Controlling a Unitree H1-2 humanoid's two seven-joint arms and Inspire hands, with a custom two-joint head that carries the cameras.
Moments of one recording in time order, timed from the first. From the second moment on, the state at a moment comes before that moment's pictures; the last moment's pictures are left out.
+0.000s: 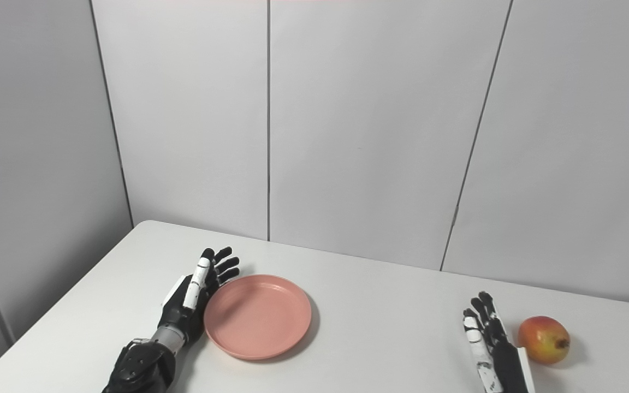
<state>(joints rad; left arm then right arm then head) -0.43 0.17 0.16 0.53 -0.23 -0.07 -0.13 -0.32 -0.05 -0.06 0.34 0.09 -0.21 0.06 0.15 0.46</state>
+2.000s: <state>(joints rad) -0.30 -0.01 0.04 0.27 -0.21 0.05 -0.15 -0.28 0.02 0.02 0.27 0.01 -0.05 0.00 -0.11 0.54</state>
